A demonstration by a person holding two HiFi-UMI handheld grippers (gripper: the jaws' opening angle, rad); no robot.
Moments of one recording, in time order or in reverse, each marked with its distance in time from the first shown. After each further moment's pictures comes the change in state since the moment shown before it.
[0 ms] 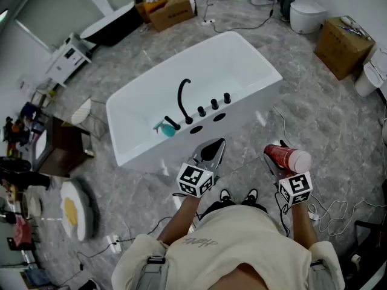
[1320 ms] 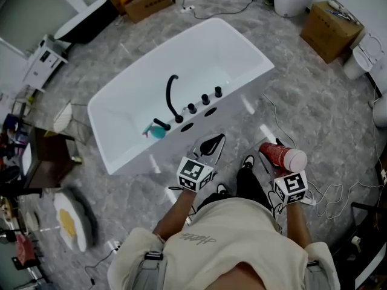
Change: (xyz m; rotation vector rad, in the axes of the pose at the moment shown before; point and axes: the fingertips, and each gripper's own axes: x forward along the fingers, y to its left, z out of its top) left arm 0.040 0.051 -0.032 0.021 0.097 -0.139; right arm 0.051 0.007 -0.014 0.038 0.093 -0.090
